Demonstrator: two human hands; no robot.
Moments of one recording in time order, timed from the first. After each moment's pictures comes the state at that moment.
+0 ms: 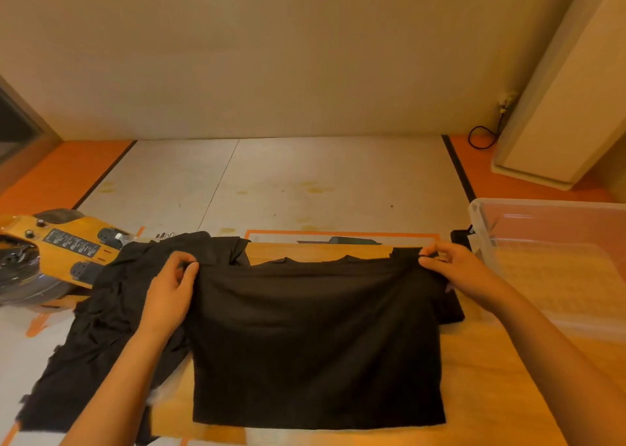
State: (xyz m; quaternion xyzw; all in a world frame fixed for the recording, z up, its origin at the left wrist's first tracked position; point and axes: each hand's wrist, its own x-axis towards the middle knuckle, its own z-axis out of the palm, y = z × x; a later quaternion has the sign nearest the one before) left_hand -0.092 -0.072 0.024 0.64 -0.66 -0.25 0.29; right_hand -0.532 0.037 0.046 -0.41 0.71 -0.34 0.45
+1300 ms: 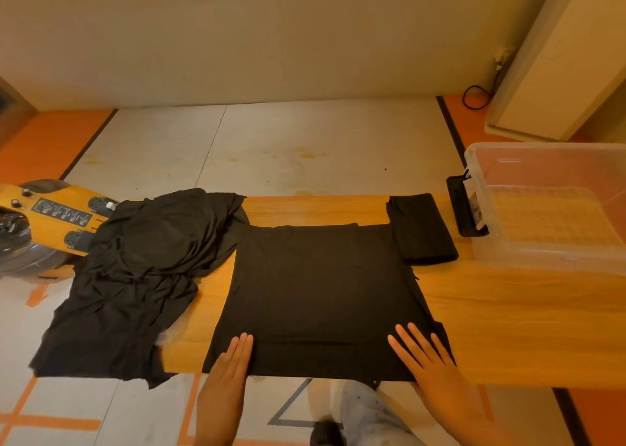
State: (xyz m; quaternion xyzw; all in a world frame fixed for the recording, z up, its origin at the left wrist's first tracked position) left_hand -0.060 0.118 -0.150 0.48 -0.87 -0.13 0.05; right_hand -0.441 0.229 -0.154 -0.71 0.66 0.11 0.21
